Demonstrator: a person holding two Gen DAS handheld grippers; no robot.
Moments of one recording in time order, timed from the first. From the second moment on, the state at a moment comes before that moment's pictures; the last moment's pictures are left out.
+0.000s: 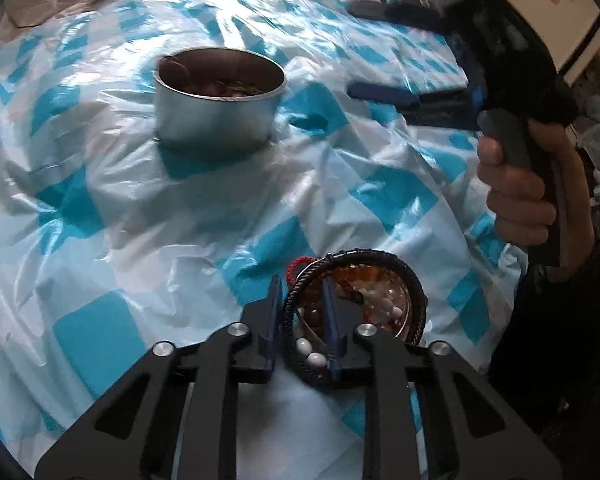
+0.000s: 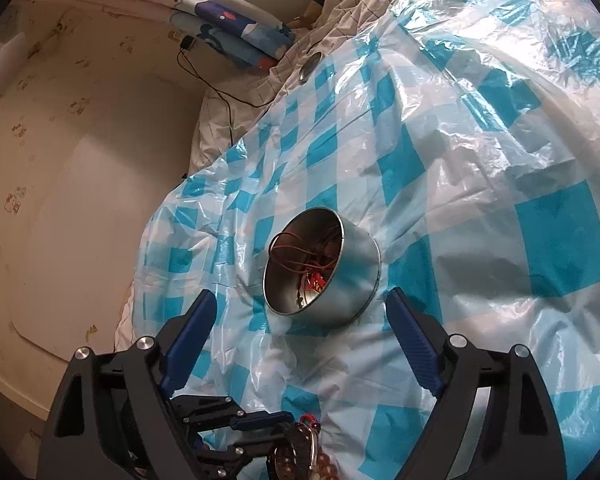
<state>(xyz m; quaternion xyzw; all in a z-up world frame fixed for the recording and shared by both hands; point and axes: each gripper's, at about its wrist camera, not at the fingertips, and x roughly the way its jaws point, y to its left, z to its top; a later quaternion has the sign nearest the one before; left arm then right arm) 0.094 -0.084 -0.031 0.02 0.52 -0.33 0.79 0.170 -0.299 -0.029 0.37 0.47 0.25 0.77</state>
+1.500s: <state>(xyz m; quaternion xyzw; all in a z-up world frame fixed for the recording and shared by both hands) 0.133 0.008 -0.023 -0.10 0.51 -0.19 0.84 0.139 -0.210 -0.067 0.20 0.59 0.37 0.69</state>
